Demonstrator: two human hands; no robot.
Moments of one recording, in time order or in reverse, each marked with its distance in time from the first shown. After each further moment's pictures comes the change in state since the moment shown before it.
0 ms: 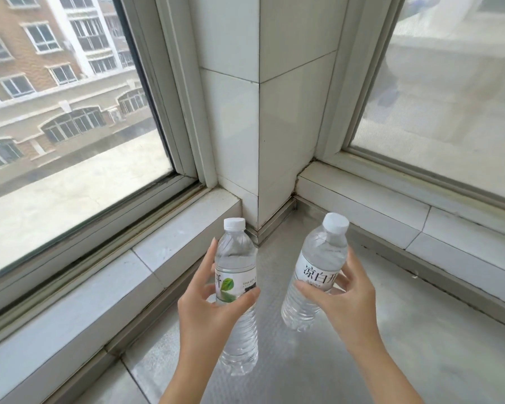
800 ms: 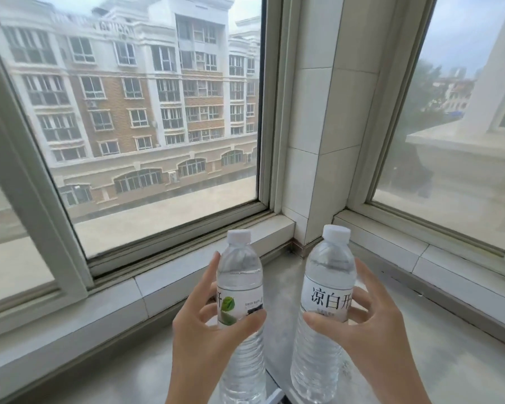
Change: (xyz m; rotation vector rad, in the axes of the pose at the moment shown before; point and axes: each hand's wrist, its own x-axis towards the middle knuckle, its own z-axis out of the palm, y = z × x) left_hand -0.292 0.098 -0.179 -0.113 0.152 0.243; right_hand -0.305 -0.180 -0.023 -0.010 -0.216 -0.165
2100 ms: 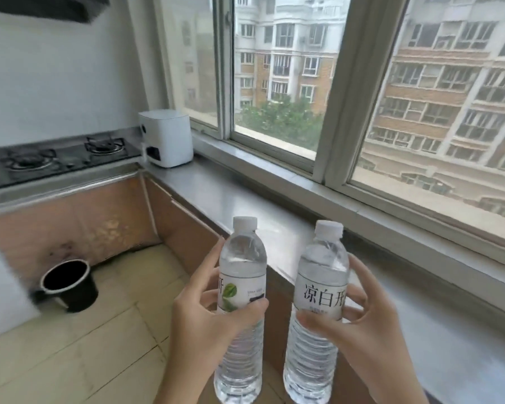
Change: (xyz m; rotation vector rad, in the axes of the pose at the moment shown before) left_hand -0.573 0.149 -0.326 0.395 1.380 -0.041; right_hand -0.506 -0.151 0.237 0.250 -1.470 -0.167
